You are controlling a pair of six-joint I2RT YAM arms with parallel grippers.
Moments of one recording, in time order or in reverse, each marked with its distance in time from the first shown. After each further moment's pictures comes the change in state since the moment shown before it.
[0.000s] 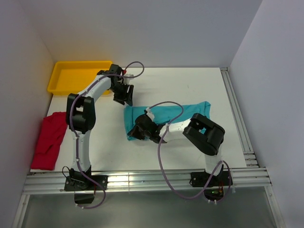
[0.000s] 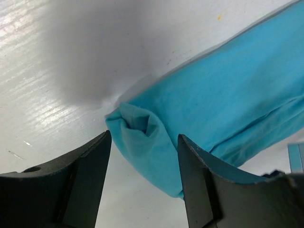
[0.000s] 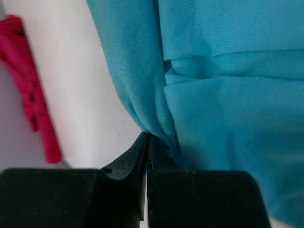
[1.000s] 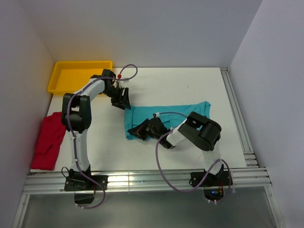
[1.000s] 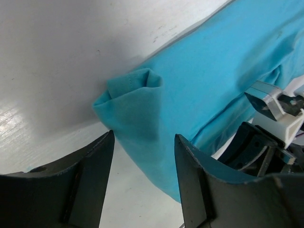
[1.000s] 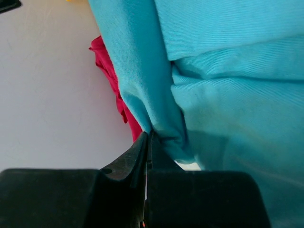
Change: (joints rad) left arm 0.089 -0.023 -0.140 0.060 0.265 0.024; right arm -0.097 0.072 -0.261 0.650 -0.213 0.388
